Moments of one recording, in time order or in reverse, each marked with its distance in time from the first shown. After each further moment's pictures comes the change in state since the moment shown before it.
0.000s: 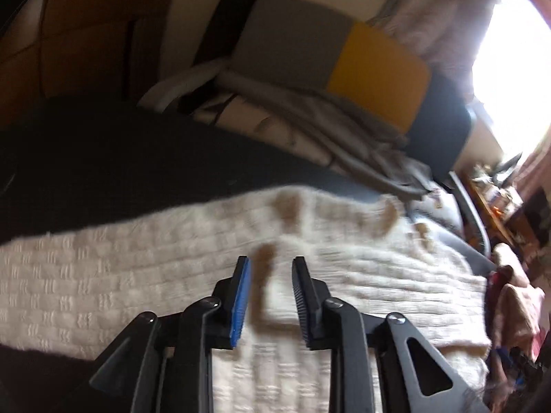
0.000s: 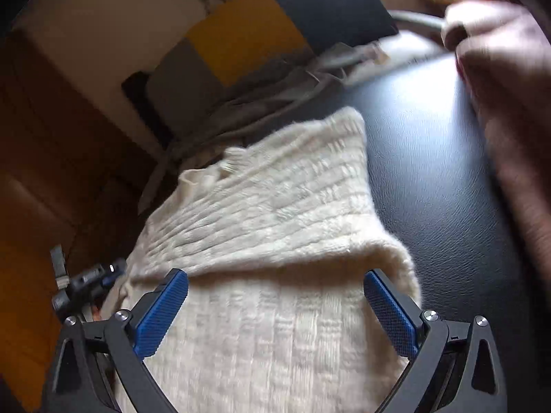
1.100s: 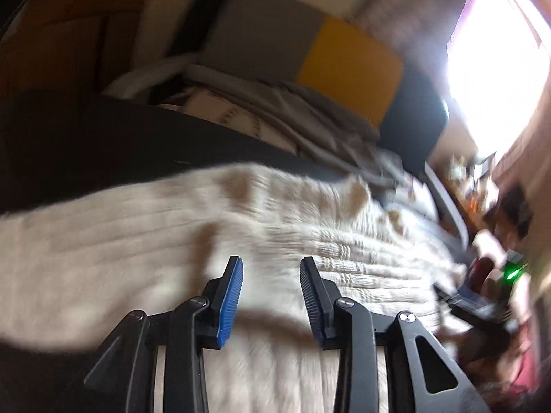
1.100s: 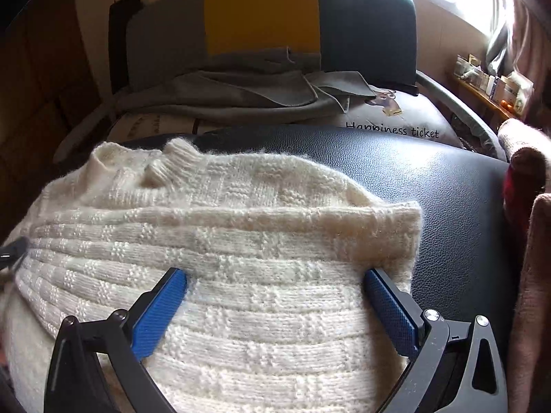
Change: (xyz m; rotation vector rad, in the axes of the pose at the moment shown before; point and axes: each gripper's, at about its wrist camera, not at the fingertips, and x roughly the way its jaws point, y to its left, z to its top) left arm 0.002 0.012 -0.022 -0.125 -0.016 -0.126; right arm 0.131 0.021 0.057 -0.325 0.040 -0.379
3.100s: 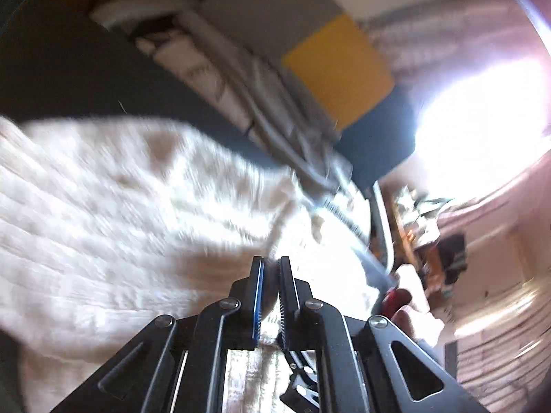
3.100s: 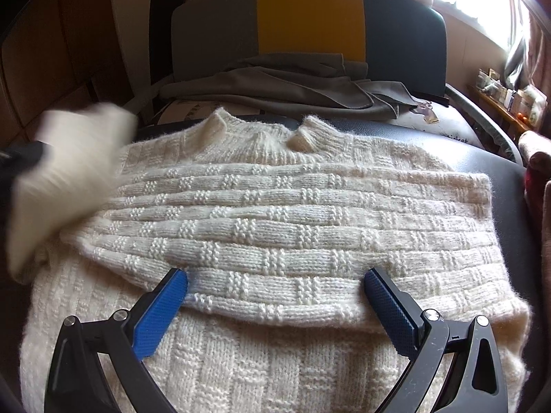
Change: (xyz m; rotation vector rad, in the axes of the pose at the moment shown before) left arm 0.059 -0.062 0.001 -0.208 0.206 -0.238; right arm -0.040 0.107 -0.047 -0.054 -0.021 0.066
